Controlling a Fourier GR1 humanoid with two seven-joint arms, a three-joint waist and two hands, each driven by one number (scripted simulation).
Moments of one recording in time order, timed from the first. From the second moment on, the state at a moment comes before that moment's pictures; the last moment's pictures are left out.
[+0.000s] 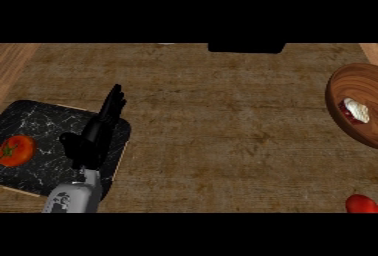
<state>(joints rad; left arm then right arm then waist) -0.16 0.05 -0.05 -1.55 -0.06 0.04 0.10 -0.80 -0.89 -0.05 -0.35 0.06 0.43 -0.80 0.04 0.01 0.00</state>
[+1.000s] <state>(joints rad) -0.17 0.04 -0.04 -1.55 -0.06 0.05 0.10 -0.72 -1.01 -0.11 -0.34 -0.09 0.69 -0.62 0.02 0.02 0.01</state>
